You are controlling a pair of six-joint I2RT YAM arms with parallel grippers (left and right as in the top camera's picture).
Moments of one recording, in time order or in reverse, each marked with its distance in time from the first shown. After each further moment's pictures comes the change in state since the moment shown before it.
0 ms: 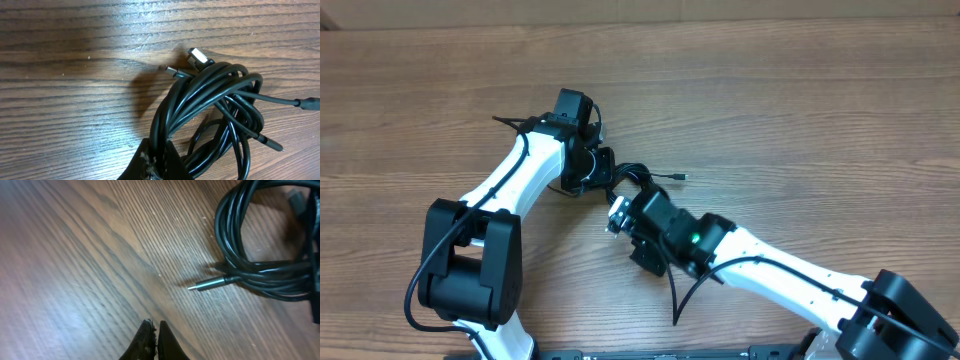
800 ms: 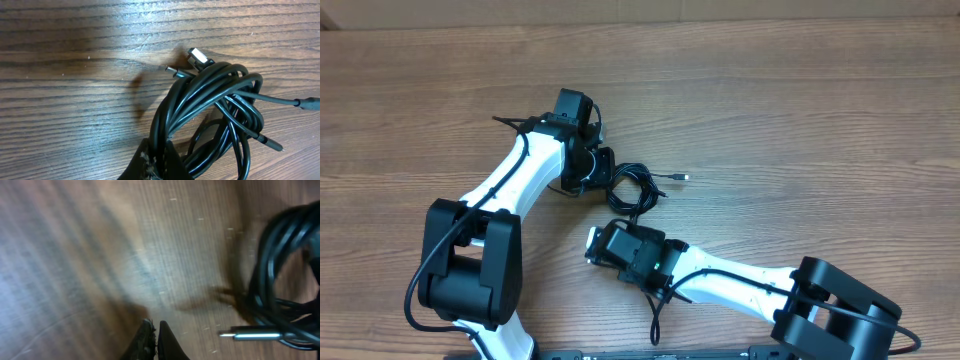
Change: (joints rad) left arm 0.000 0.000 0.000 0.000 0.000 0.000; right arm 0.157 0.188 0.000 0.134 0.317 -0.168
